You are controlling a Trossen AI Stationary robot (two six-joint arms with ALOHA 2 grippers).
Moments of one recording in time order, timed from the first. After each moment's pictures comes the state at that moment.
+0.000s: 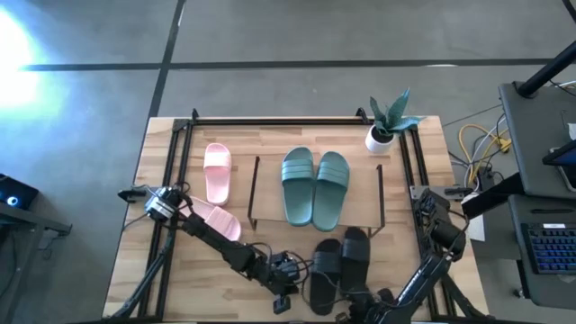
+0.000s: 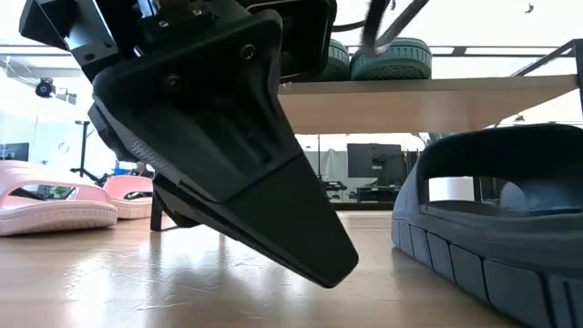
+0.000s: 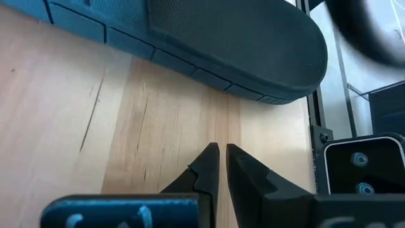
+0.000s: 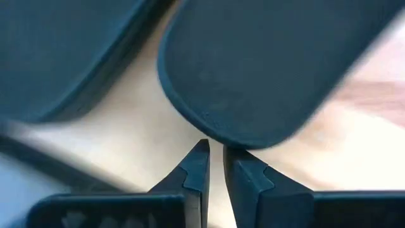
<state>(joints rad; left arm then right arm) -0.55 2.08 1.24 0.15 -0.07 -0.77 0.97 2.24 1.74 -1.11 0.26 2.14</state>
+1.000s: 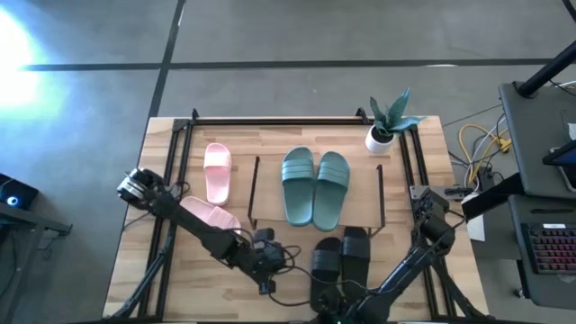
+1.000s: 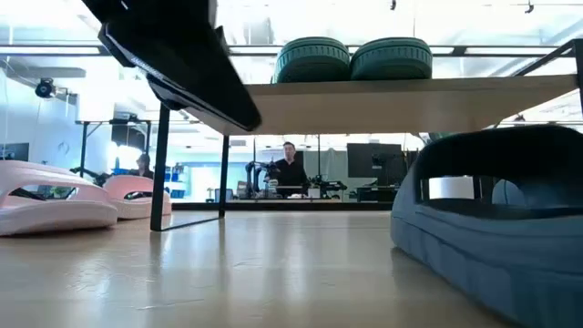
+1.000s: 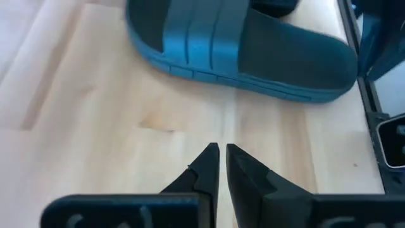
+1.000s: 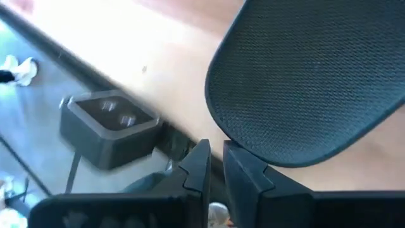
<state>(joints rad) -0.55 1.78 1.14 -0.18 -0.33 -0.55 0.85 2.26 1.74 -0.65 0.36 1.93</state>
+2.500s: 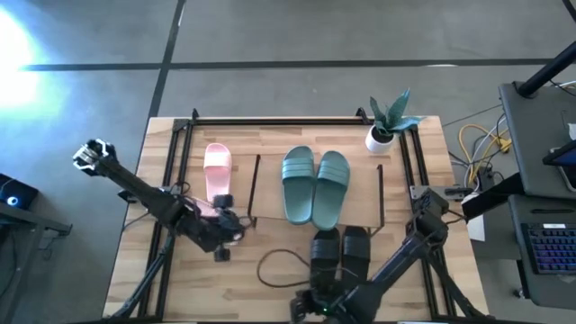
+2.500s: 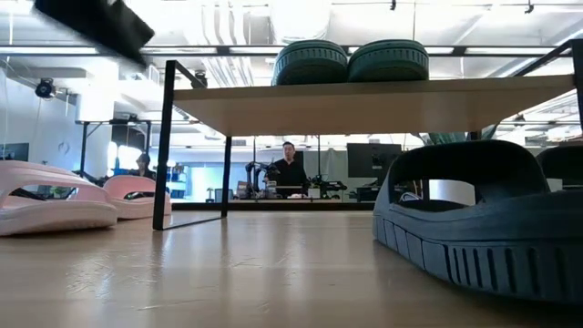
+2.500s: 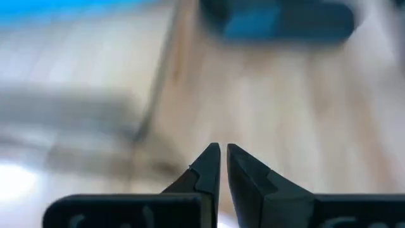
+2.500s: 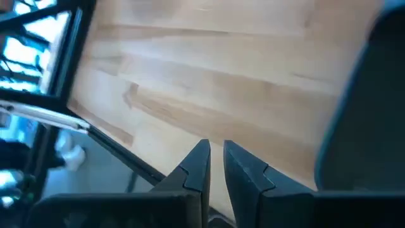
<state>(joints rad) -0.56 1.17 0.86 -0.56 -0.45 -0.42 0.77 2.26 1.95 -0.85 0.66 1.97</state>
